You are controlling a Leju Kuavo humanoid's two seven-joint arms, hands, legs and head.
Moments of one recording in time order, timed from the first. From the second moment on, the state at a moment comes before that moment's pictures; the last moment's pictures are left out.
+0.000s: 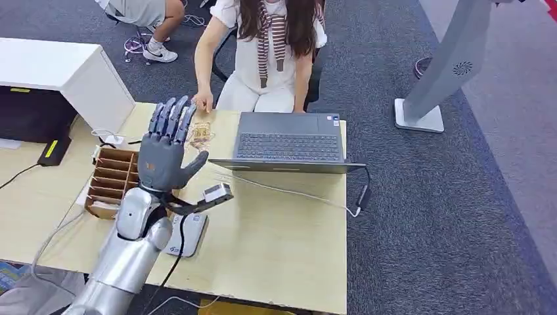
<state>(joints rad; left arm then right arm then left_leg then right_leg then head) -0.37 0.07 -0.29 -1.31 -1.21 0.69 -0.26 -0.08 0.21 -0.14 -0.16 1.54 -0.08 0.12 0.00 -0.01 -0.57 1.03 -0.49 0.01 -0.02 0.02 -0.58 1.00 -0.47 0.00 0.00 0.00</state>
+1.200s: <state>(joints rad) -0.02 -0.02 0.14 -1.33 -1.28 0.69 -0.42 -0.08 0.21 -0.16 -0.16 1.52 -0.08 0.09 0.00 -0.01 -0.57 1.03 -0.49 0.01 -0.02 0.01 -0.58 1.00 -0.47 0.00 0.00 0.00</state>
